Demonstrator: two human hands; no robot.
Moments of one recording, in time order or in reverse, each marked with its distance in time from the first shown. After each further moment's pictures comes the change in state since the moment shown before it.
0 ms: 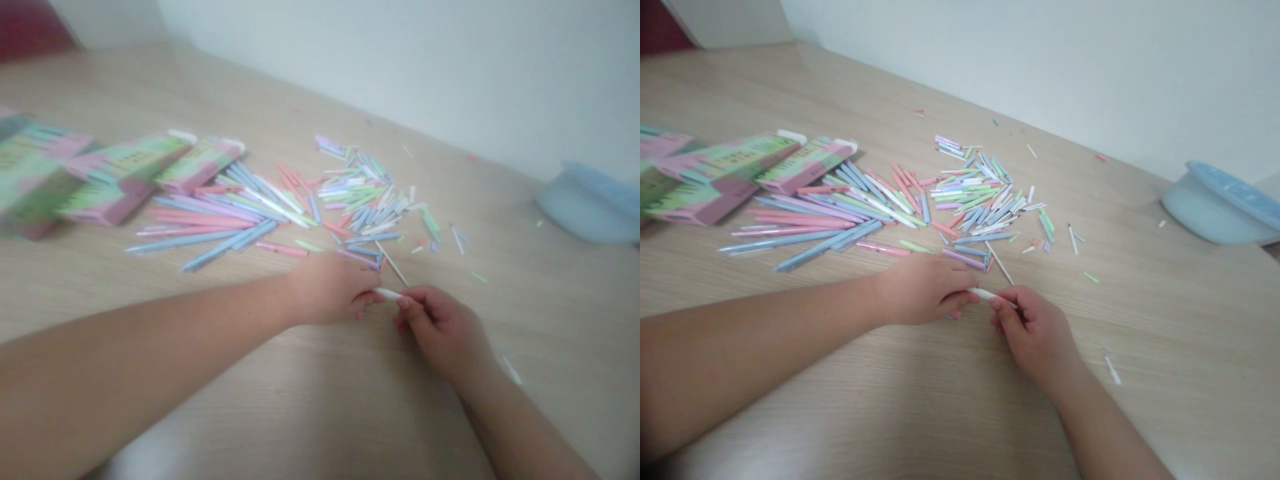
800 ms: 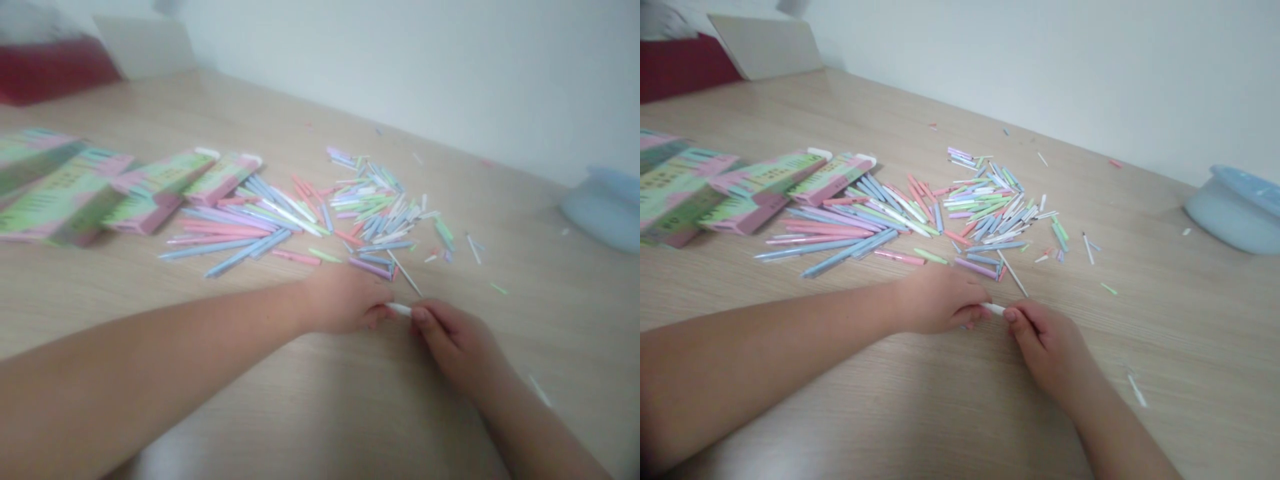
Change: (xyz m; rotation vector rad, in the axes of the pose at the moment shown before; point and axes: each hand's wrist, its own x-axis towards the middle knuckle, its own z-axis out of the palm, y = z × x) left_hand 0.003 0.002 -0.002 0.005 -0.101 -0.031; right_hand 0.004 0.010 0.004 -0.025 -0.050 -0.132
